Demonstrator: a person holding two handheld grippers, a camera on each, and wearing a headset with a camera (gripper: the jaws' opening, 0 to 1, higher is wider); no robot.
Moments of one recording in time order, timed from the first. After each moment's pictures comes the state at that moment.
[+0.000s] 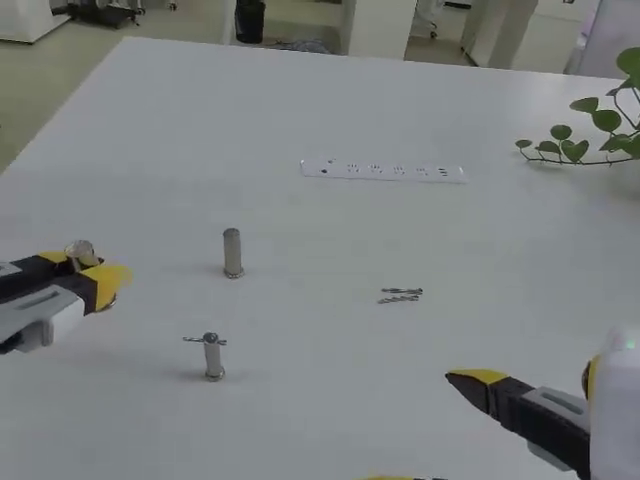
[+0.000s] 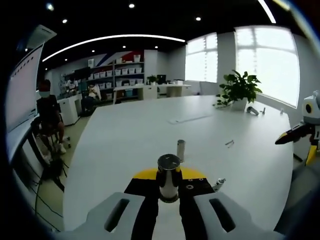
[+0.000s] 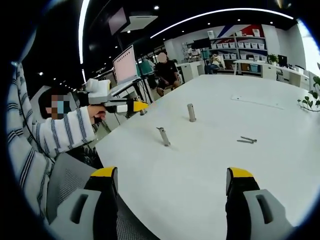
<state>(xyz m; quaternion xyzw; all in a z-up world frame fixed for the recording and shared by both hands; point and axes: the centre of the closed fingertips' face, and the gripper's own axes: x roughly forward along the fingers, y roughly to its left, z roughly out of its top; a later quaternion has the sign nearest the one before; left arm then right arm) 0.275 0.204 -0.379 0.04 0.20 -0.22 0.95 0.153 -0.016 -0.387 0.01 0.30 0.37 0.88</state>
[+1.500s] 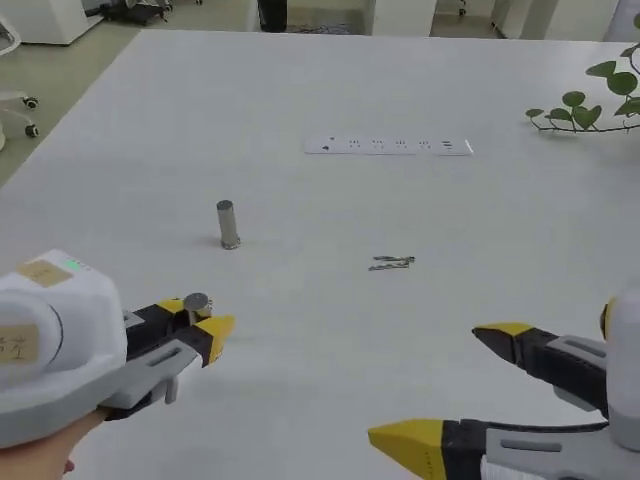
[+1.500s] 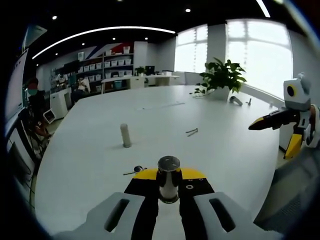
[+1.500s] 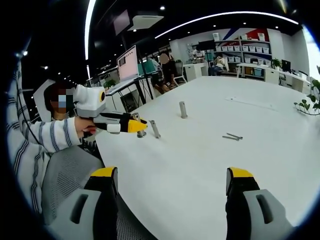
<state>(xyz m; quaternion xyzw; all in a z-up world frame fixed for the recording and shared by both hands) 0.215 0.094 -0.412 0.03 0.24 -0.26 0.94 0.150 -0.069 -0.394 -0.01 0.29 0.39 0.87</state>
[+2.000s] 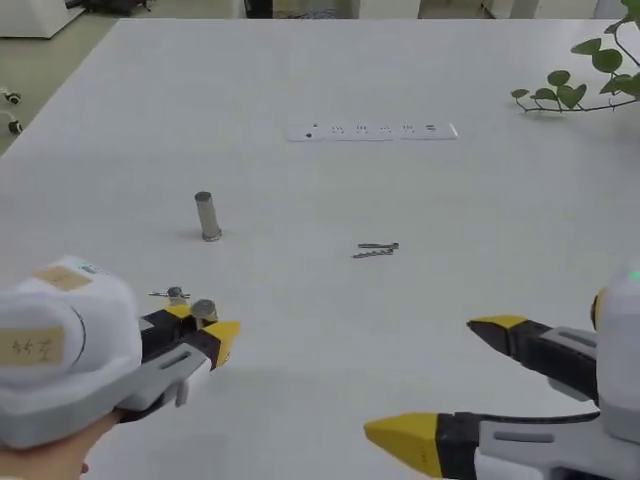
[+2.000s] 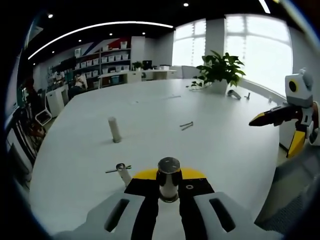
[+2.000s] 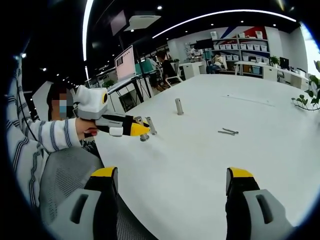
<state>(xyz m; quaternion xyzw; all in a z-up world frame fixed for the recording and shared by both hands) 0.215 0.066 -0.431 0.04 0.26 -0.27 0.93 0.148 -0.084 -0.403 0.00 0.30 0.38 0.88</state>
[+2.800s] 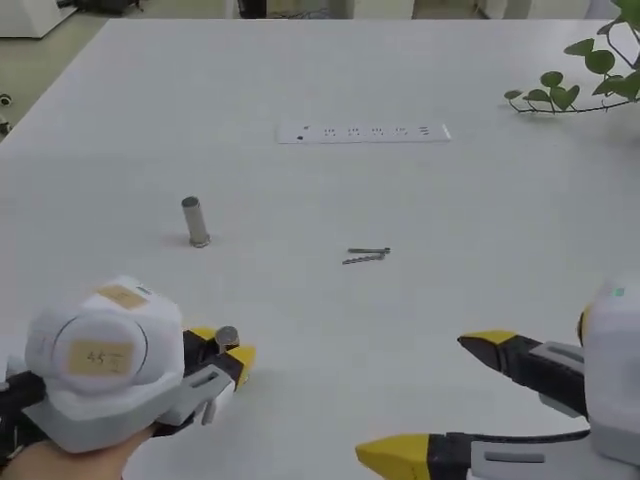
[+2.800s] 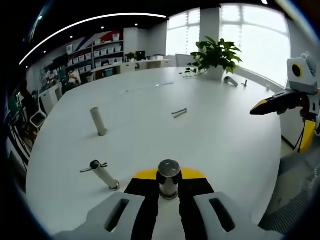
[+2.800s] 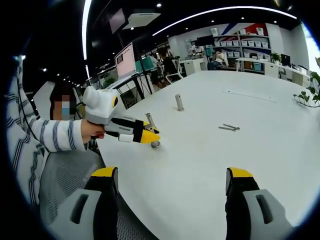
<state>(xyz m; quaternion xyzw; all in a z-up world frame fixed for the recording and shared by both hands) 0.219 0.045 -0.462 0.07 0.30 -0.29 0.91 0.148 -0.085 -0.410 0.00 0.31 0.39 0.87</state>
